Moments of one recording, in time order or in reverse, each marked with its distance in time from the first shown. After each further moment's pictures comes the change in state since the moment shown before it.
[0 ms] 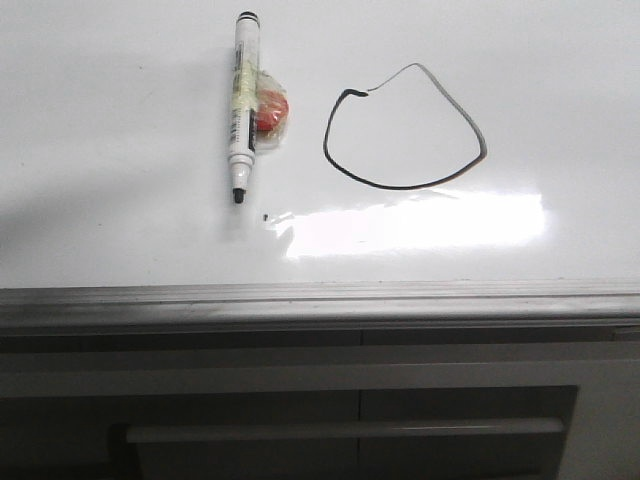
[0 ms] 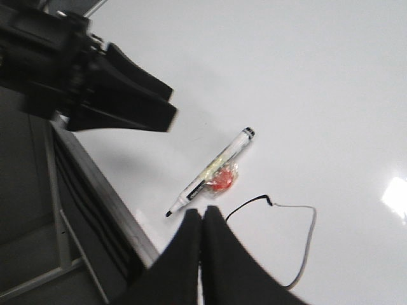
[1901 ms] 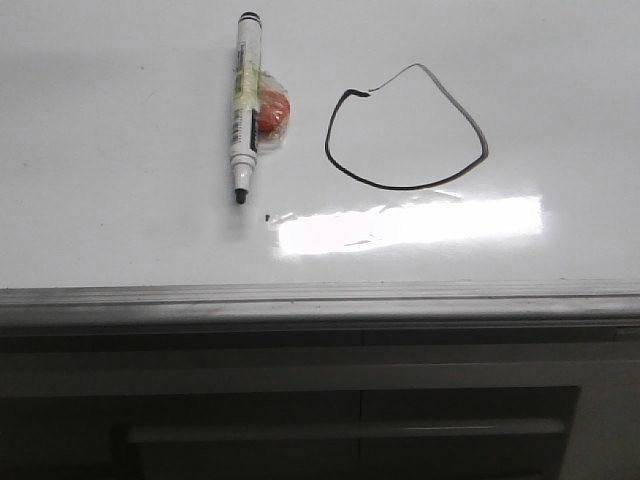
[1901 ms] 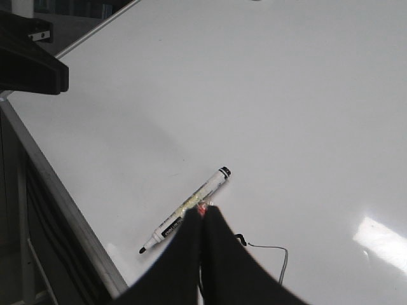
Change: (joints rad) left arm 0.509 -0.345 0.167 0.052 -0.830 0.357; right arm 0.000 0.000 0.000 -0.059 -0.094 0.000
